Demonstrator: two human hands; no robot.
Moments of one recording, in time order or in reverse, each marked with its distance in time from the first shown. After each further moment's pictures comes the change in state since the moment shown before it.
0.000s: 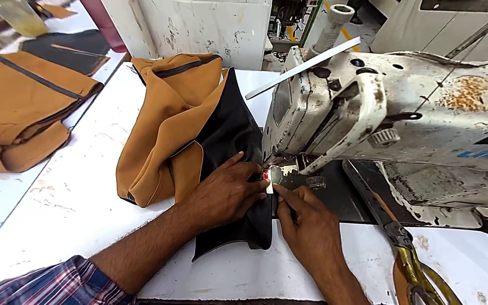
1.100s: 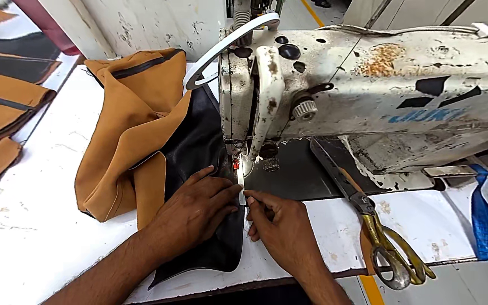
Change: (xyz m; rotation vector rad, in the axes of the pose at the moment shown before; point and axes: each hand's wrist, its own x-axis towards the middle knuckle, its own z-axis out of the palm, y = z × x) left_hand -0.029 0.024 0.002 -0.003 0.058 0.027; right_hand -0.014 -0.025 -0.027 0.711 -0.299 0.455
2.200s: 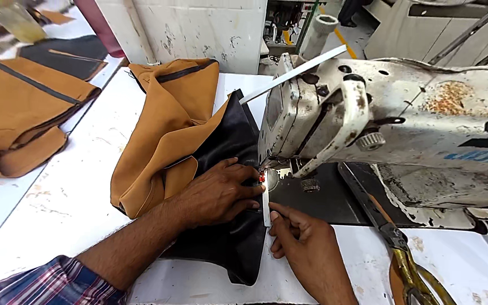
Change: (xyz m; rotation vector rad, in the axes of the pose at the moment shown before) left_hand 0.027 -0.042 -0.010 0.007 -0.144 0.090; right_hand 0.004 -0.004 0.000 -0.005 0.006 0.028
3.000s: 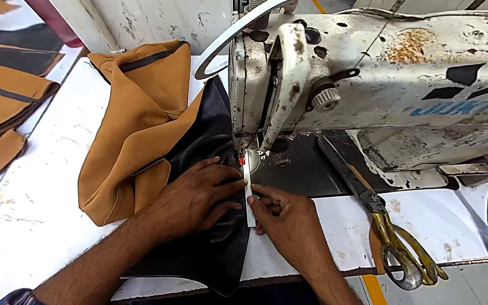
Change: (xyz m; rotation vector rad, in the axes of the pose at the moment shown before) left_hand -0.018 0.024 0.005 -0.038 0.074 0.007; right_hand -0.003 0.000 0.001 0.014 0.018 0.000
